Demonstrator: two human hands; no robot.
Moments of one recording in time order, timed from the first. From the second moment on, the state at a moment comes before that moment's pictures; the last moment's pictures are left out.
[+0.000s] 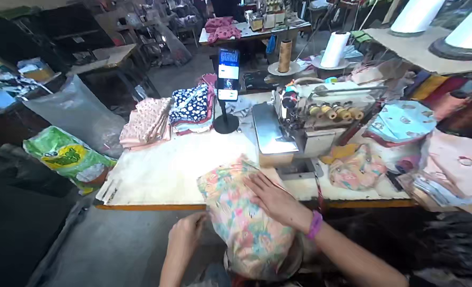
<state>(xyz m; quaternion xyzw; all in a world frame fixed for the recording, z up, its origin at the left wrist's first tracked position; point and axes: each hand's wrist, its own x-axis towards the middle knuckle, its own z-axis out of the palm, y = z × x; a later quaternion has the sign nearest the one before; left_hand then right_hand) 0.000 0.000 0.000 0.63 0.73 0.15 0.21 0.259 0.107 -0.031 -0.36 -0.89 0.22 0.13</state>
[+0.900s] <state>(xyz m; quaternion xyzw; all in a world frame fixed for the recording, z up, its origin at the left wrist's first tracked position) 0.140 0.117 0.035 0.72 0.29 0.35 0.53 0.366 0.089 -0.029 -0.31 -0.54 0.72 0.31</state>
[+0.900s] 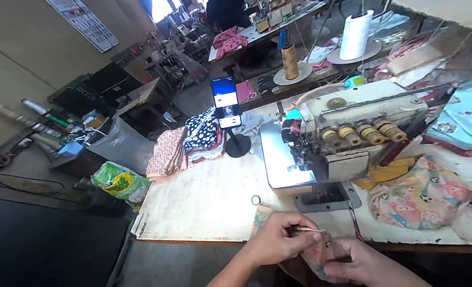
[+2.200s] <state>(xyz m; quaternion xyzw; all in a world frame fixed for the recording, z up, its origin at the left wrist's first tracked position) 0.141 0.187 0.013 0.80 0.45 0.38 0.10 0.371 0.160 -0.010 -0.42 -0.34 0.44 0.72</state>
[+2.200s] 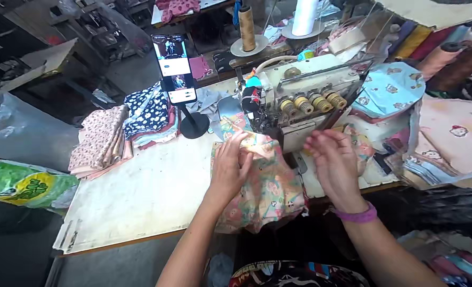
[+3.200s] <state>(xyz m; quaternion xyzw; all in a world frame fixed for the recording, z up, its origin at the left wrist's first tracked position) 0.047 0.118 -0.054 0.76 0.63 0.17 0.04 0.476 0.019 -0.067 -0.51 -0.57 0.63 0.16</state>
